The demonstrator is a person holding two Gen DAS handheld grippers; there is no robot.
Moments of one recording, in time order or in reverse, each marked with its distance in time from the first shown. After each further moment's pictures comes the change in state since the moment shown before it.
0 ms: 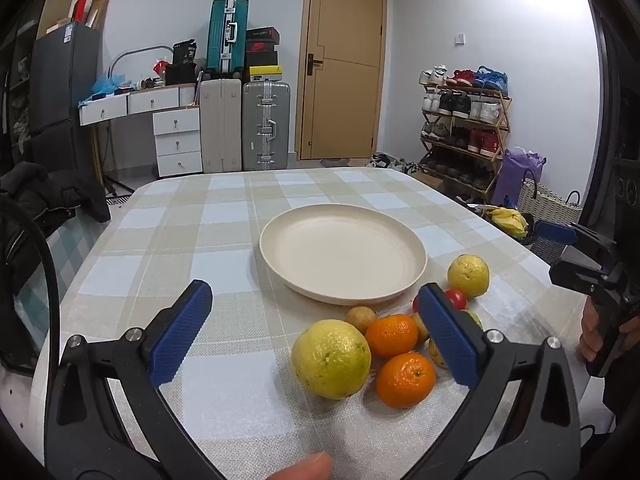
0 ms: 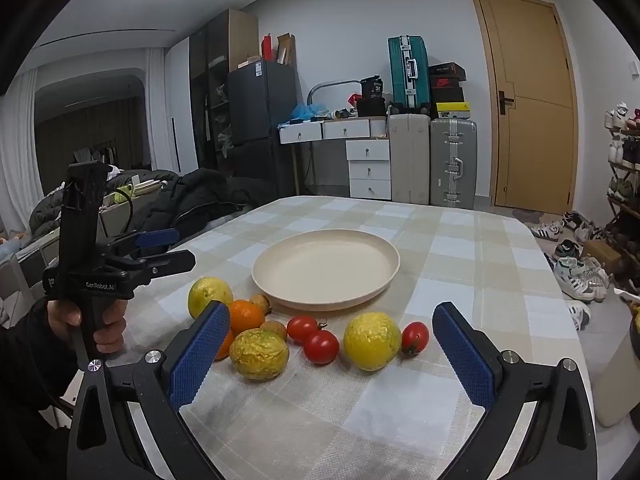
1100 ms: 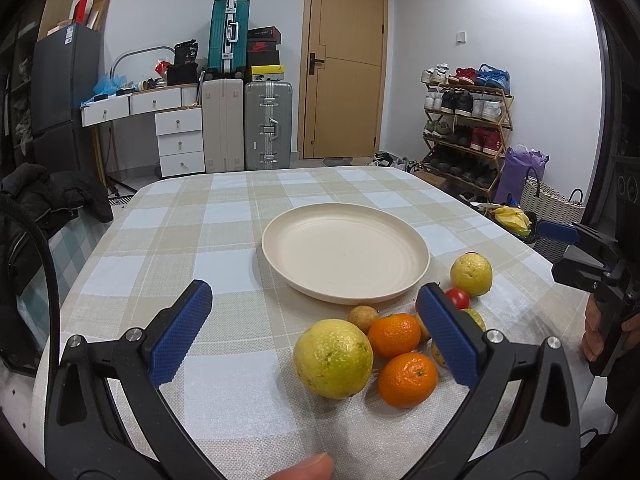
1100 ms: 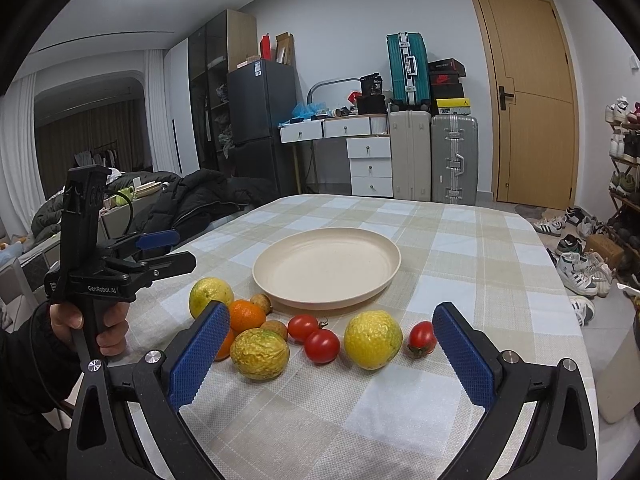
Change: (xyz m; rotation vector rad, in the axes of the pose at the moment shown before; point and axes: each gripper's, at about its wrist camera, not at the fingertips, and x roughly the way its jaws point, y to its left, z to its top) left arm 0.001 -0.001 0.000 0.008 0.003 0.003; right arm 0.000 0.002 -0.003 0.003 0.006 0.003
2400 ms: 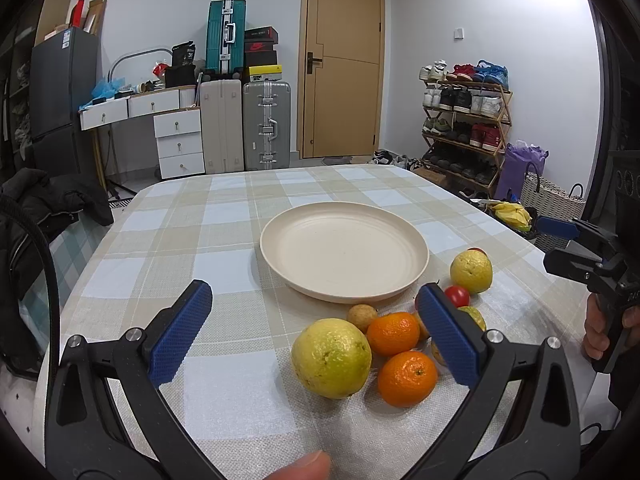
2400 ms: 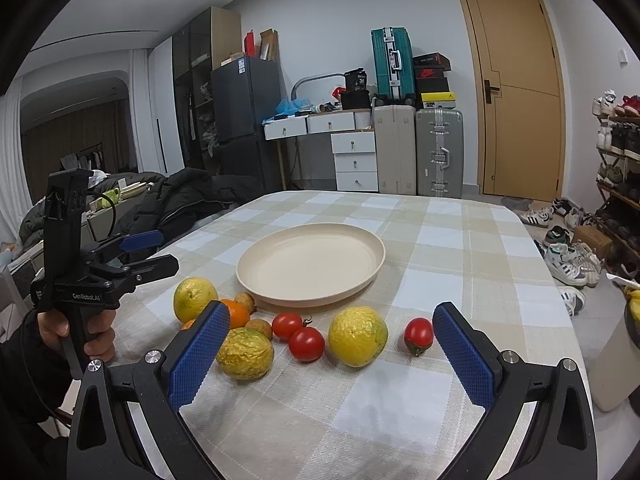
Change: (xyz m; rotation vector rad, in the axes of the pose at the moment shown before) left arm -0.003 0.006 0.000 0.007 0.002 0.003; right arm 0.006 -0.008 0.002 0.039 0.018 -0.054
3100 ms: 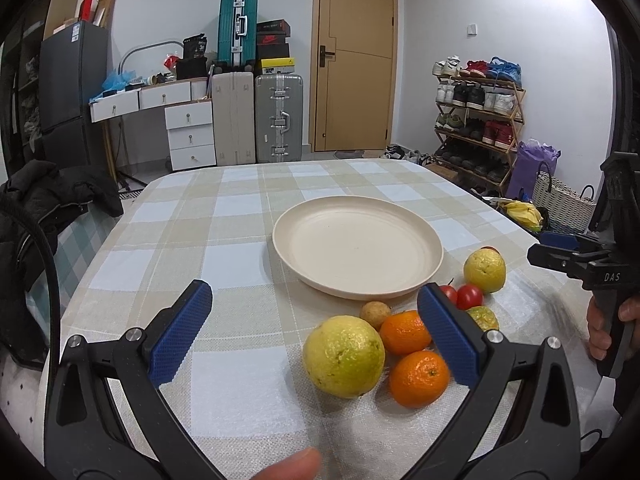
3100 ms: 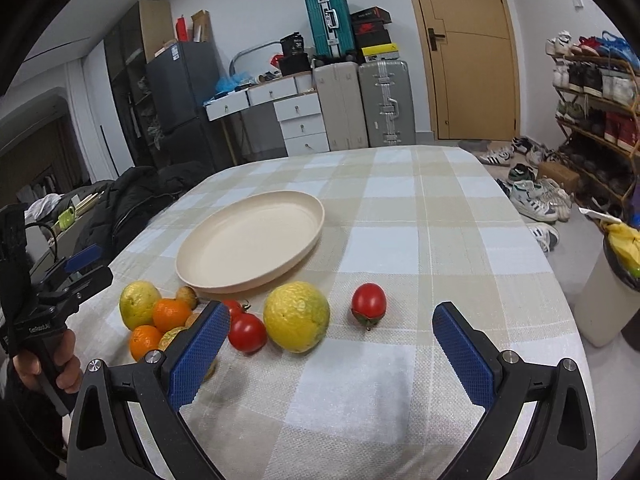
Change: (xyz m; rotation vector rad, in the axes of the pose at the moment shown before) left arm -0.002 0.014 0.001 -0.023 0.030 0.041; right arm 0.029 -0.040 -0.003 0.177 0.148 -0.148
